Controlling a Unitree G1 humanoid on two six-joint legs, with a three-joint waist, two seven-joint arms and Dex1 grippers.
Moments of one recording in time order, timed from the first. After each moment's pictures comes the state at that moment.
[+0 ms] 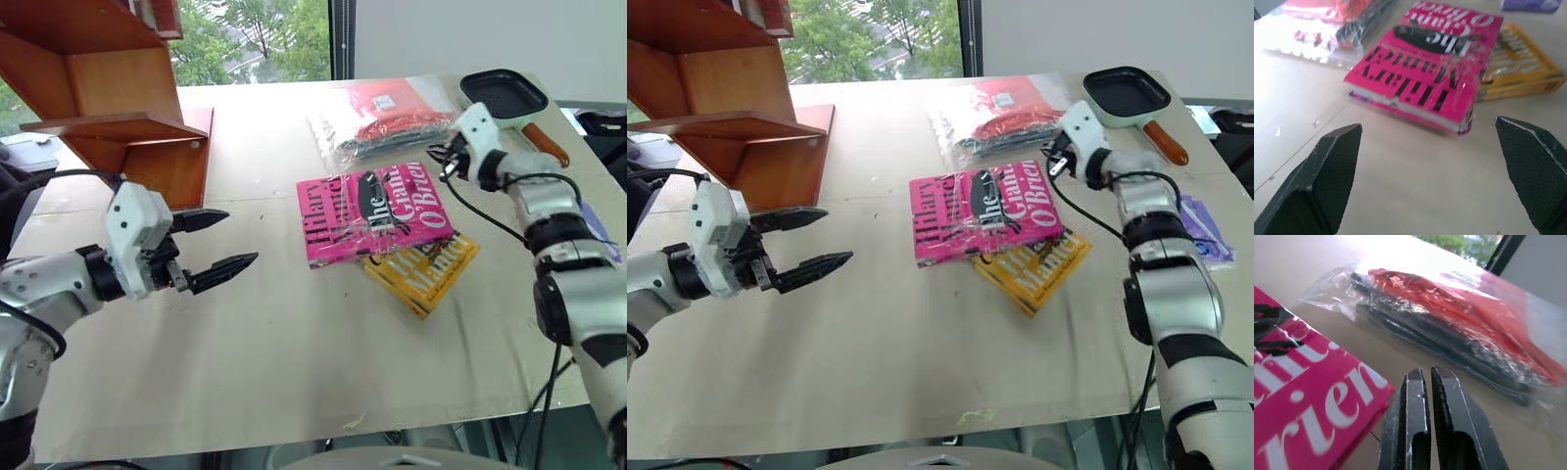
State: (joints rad) left arm 0.02 0.98 0.51 -0.51 -0.78 0.65 -0.93; right arm -1.19 -0.43 0.10 1.14 -0.02 -0.12 0.77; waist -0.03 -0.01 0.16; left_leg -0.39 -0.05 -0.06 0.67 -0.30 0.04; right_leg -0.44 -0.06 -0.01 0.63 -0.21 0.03
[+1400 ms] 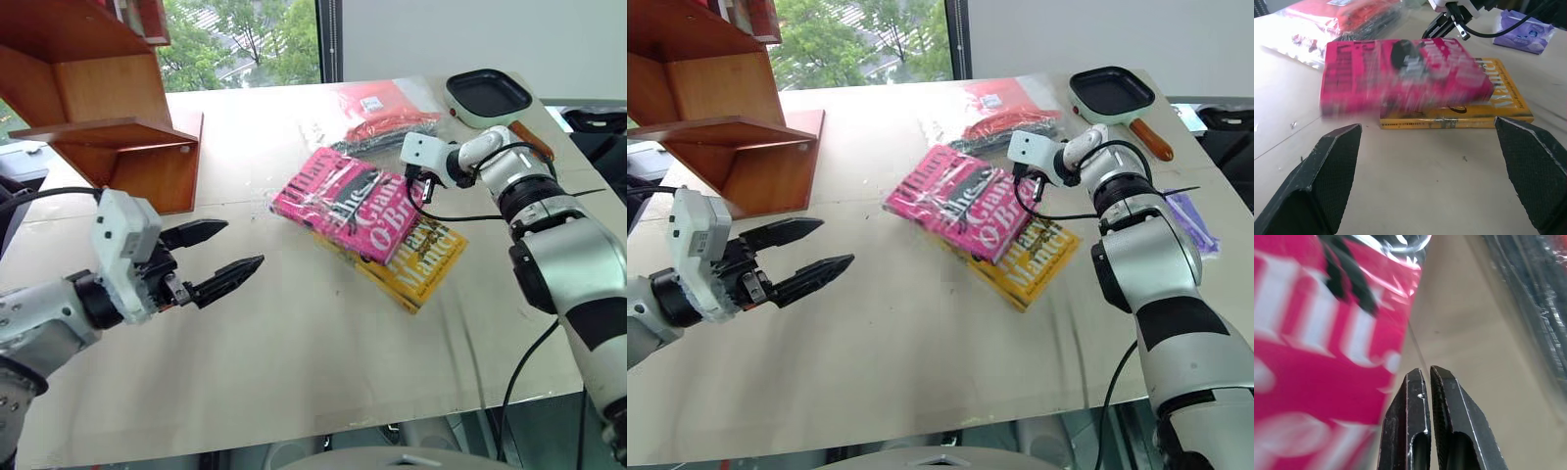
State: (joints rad) left arm 0.15 0.94 0.65 -0.70 -1.04 0.81 -0.67; right arm -1.40 -0.37 0.28 1.38 -0.42 -0.11 0.97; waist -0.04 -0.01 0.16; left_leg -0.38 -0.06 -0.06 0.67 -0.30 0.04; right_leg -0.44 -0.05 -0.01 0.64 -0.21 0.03
